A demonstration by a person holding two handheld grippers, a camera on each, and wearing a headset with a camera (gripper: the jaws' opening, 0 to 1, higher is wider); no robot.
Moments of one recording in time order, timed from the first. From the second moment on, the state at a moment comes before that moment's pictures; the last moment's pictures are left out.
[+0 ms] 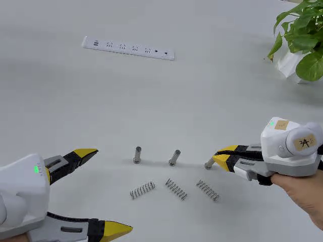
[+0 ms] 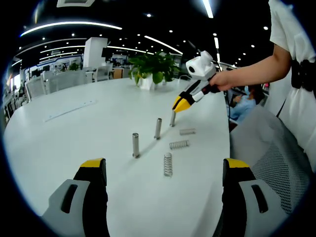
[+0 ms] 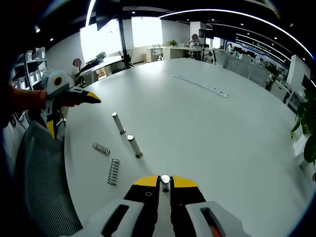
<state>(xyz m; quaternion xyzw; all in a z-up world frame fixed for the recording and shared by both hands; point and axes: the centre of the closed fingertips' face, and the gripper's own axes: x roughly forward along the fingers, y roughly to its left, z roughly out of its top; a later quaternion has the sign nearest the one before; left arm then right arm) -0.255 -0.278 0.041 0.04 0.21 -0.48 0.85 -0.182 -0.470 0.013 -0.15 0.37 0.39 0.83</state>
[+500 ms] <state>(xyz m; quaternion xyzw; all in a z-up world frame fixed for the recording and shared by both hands) -0.255 -0.278 0.042 0.04 0.21 -0.49 0.85 -0.183 -0.469 0.013 -0.15 0.37 0.39 0.83</state>
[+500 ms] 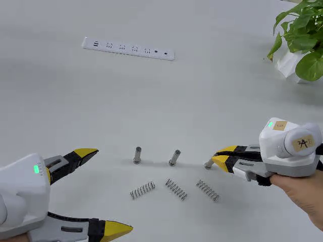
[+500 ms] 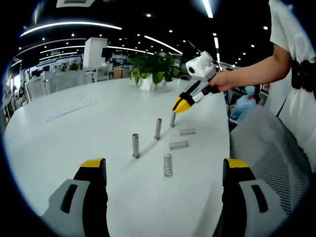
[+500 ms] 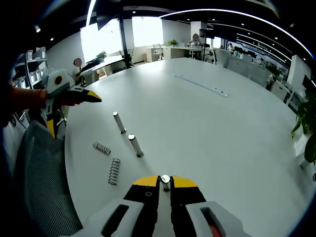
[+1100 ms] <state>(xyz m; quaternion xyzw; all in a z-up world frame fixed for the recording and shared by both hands) -0.254 -0.279 0.044 0.04 0.21 -0.49 0.85 -0.183 -0.468 0.018 -0.14 0.37 0.39 0.83</state>
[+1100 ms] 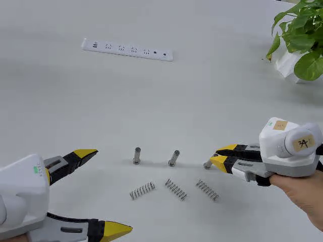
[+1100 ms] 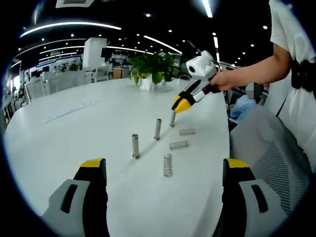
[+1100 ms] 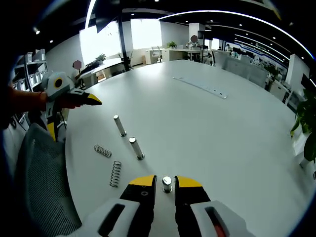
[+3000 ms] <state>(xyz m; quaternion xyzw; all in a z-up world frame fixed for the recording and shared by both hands) -0.264 -0.282 0.047 0.09 0.22 -0.50 0.84 -0.257 -0.533 0.042 -0.09 0.28 0.40 0.87</state>
